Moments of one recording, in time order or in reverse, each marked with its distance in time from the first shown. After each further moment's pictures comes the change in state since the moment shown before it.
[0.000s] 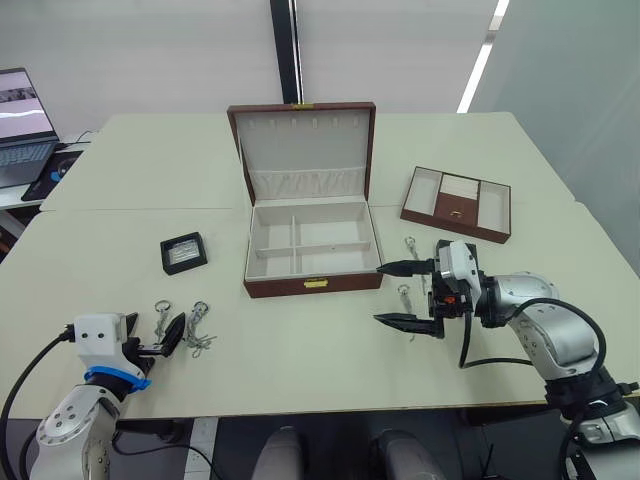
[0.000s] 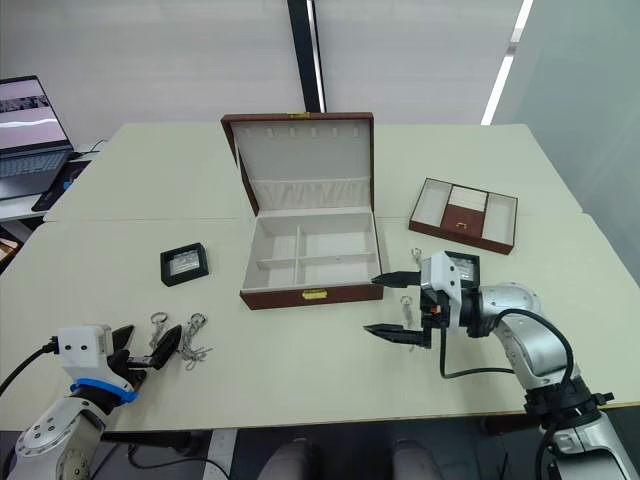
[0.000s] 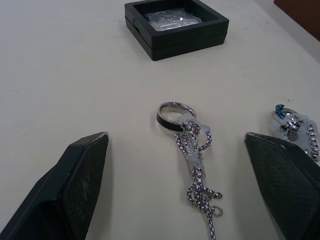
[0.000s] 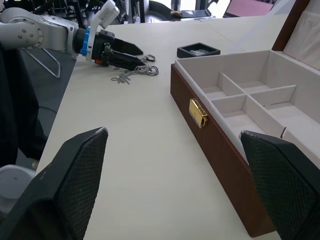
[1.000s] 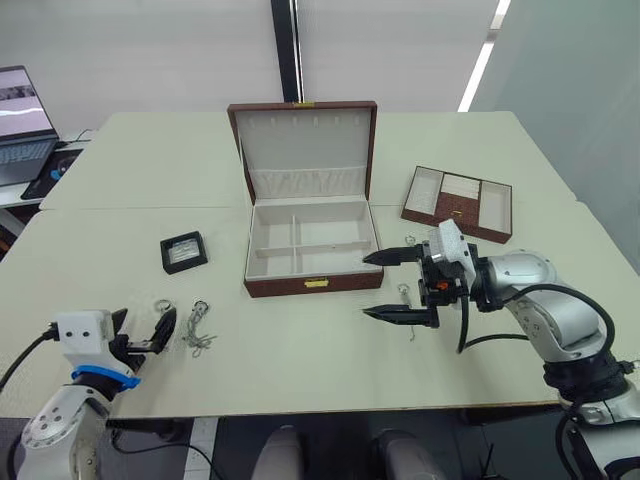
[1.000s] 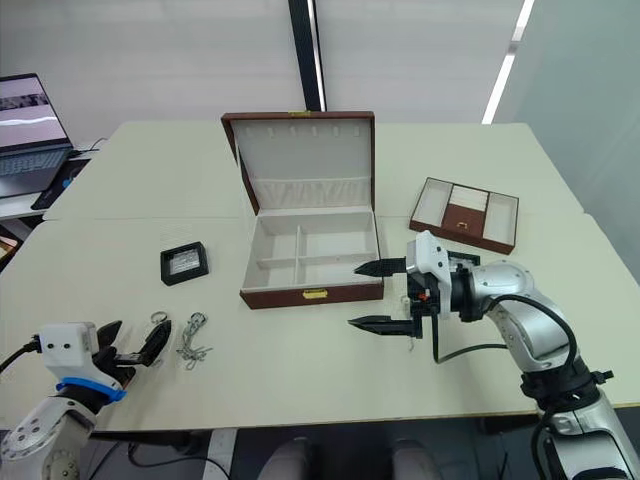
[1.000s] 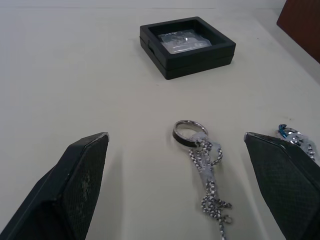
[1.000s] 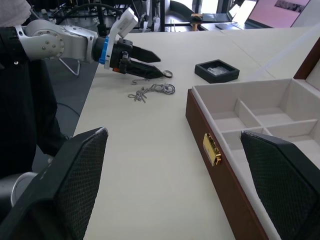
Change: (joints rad) left arm -0.001 -0.020 0.041 -0.064 -0.005 0.024 0.001; right arm -0.135 -0.006 0.026 -0.117 0.059 0.180 -0.002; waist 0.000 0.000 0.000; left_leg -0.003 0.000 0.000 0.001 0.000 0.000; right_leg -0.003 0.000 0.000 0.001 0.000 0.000
